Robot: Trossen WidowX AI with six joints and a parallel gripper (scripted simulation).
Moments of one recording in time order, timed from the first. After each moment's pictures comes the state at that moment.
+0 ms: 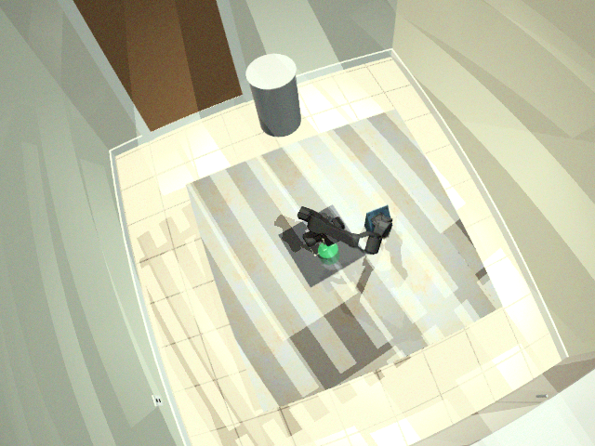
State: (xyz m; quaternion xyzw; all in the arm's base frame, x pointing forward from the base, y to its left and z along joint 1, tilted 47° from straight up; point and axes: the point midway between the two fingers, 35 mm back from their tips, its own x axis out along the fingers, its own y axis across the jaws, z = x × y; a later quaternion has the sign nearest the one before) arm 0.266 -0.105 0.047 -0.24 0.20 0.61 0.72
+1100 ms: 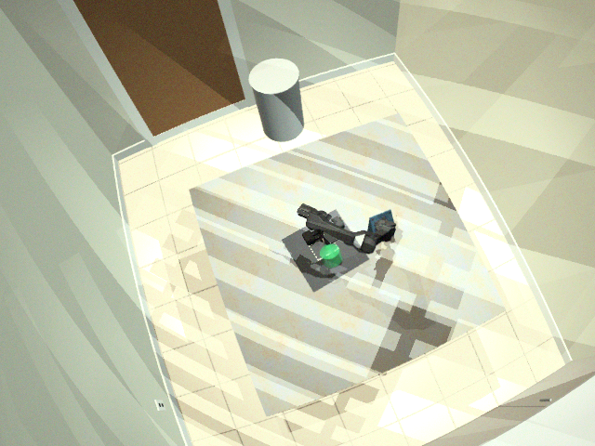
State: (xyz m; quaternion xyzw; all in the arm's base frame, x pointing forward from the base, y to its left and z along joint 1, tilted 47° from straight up) arm 0.266 -0.125 0.025 -0.22 0.19 0.61 0.73
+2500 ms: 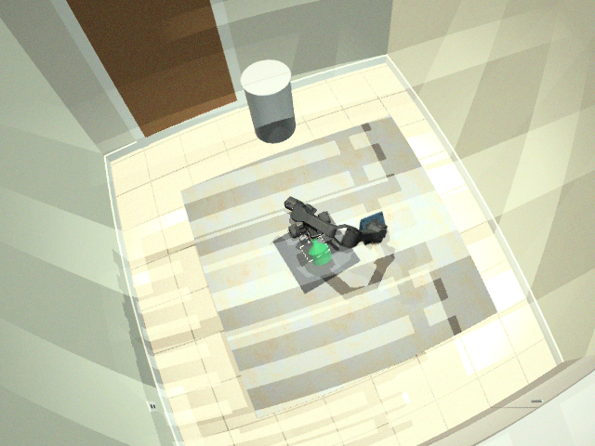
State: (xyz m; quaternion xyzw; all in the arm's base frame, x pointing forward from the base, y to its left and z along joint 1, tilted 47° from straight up) arm 0.268 -0.148 -0.017 -0.19 0.19 0.61 0.75
